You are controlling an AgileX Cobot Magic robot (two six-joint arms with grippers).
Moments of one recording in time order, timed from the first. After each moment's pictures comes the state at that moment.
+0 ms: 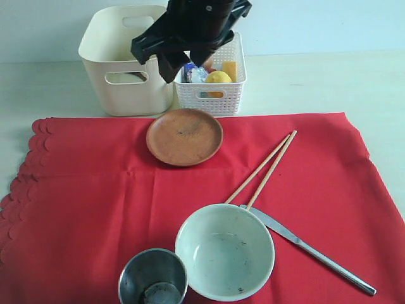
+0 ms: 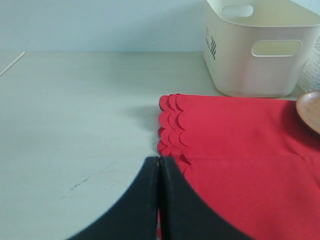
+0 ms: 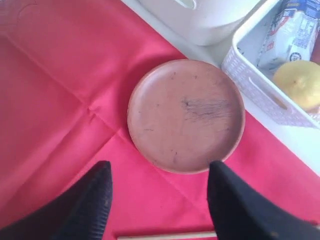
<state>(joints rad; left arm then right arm) -0.04 0.01 0.00 0.12 0.37 -0.11 0.69 1.91 -1.78 0.04 1.08 -0.04</state>
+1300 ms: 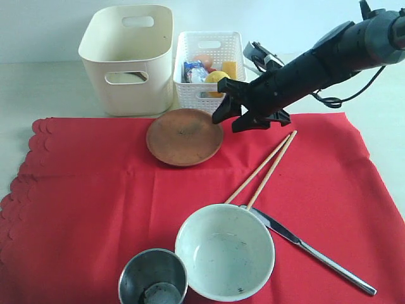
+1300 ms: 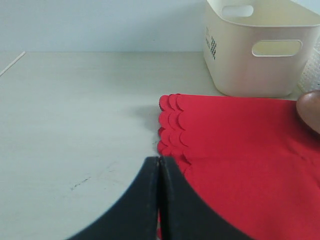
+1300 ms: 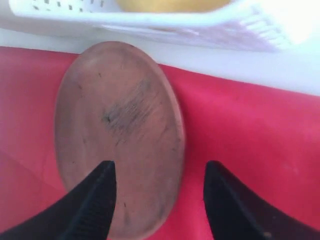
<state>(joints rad) -0.04 0.01 0.00 0.12 0.37 -0.11 0.24 2.19 -1.38 1.07 0.75 -0.62</state>
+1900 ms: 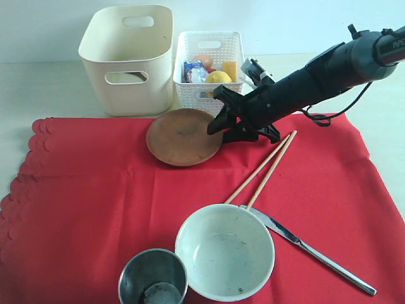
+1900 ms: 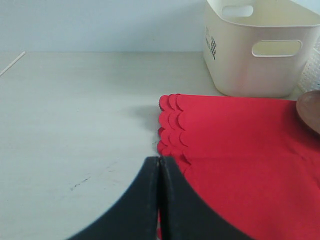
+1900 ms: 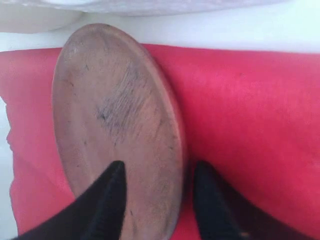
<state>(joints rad) -0.04 0.01 0.00 0.12 0.37 -0.11 0.24 2.27 -1.39 1.20 0.80 -0.62</state>
